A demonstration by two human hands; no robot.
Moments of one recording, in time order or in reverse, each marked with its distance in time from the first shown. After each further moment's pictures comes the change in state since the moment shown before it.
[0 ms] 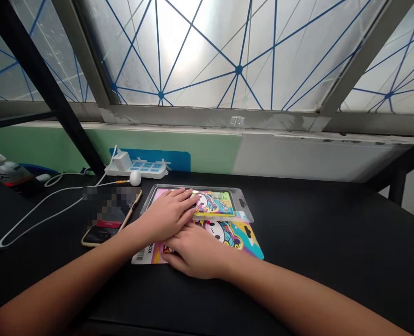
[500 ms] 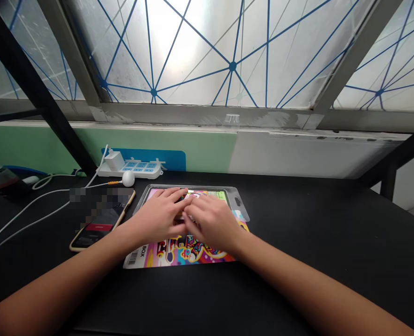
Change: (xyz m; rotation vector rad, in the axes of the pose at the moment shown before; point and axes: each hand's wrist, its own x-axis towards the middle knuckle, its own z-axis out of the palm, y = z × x) left_hand -0.005 -0.005 0.001 0.026 -0.062 0.058; right_hand -0.017 0.032 -0.031 -0.369 0.429 0.029
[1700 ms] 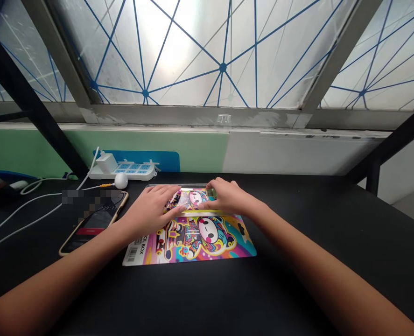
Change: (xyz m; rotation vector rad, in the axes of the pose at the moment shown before) left_hand 0.009 -0.008 -0.002 -0.088 0.116 -0.136; right_hand -0.006 0.088 -0.025 0.023 -0.533 0.588
